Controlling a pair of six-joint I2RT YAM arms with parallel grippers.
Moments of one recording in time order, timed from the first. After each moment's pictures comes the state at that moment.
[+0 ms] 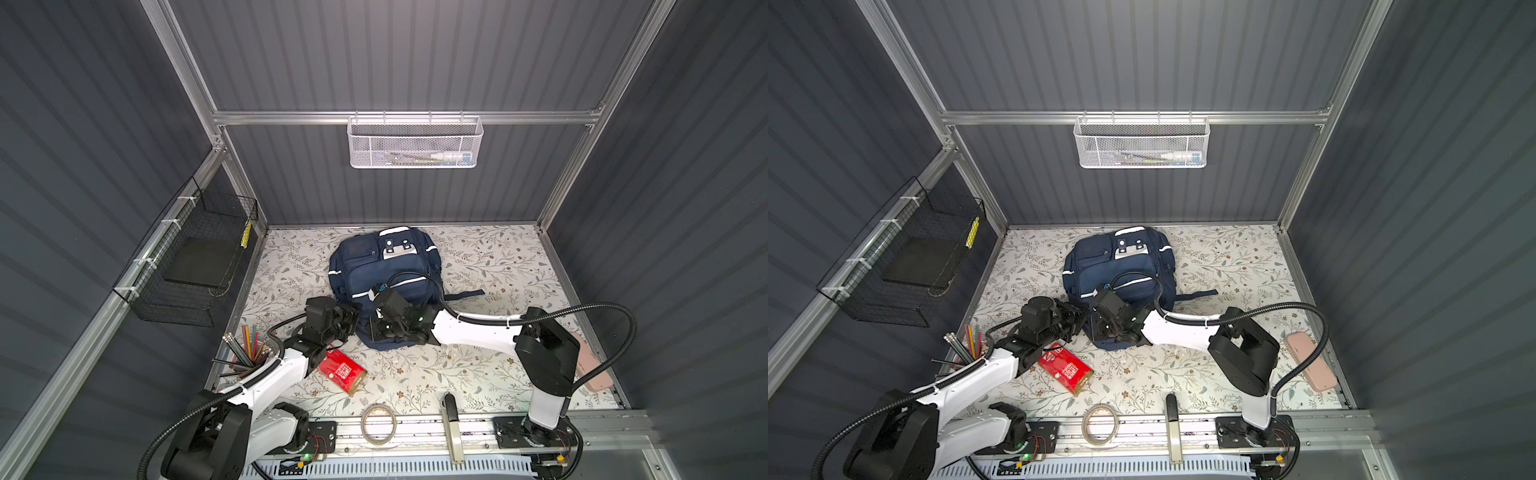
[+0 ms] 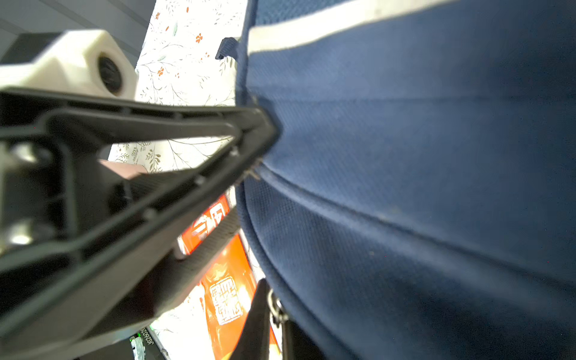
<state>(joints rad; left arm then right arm) -0.42 1.15 0.43 0.17 0.18 -1.49 1.04 1.85 1.25 -0.18 -0.04 0.72</state>
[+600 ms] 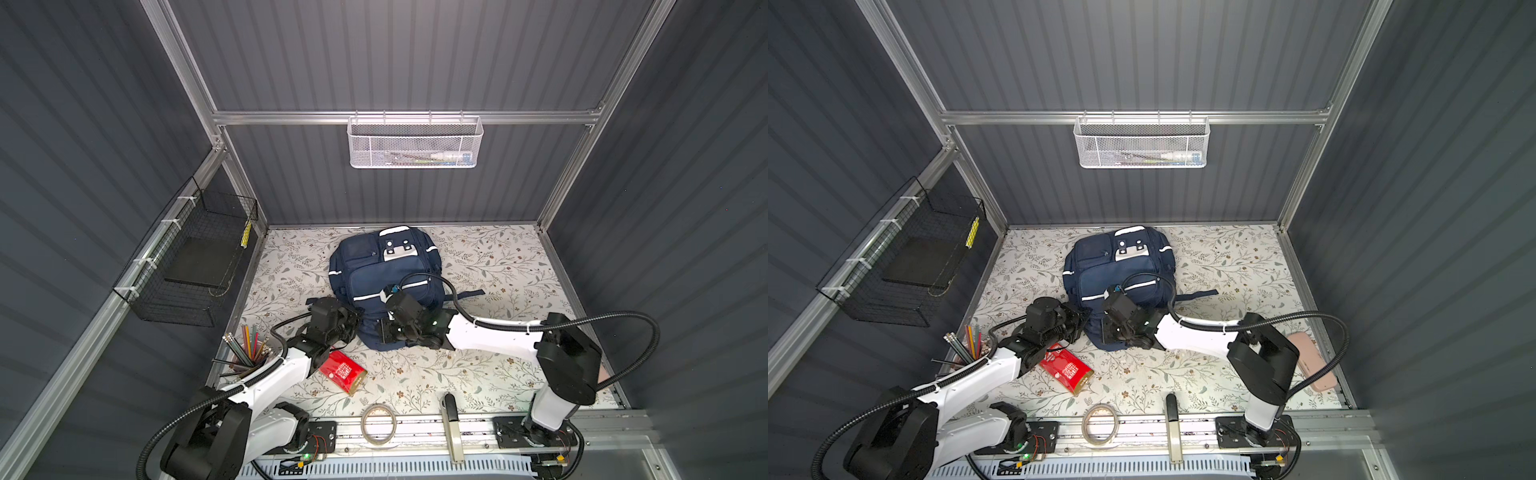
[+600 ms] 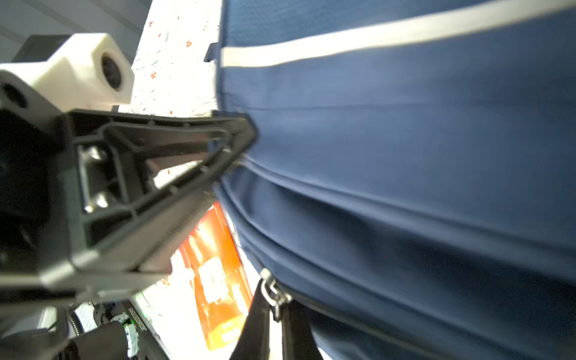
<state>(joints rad) -0.45 1.14 0.44 0.15 0.13 -1.48 1.02 1.70 1.10 -0.18 0.00 0.73</state>
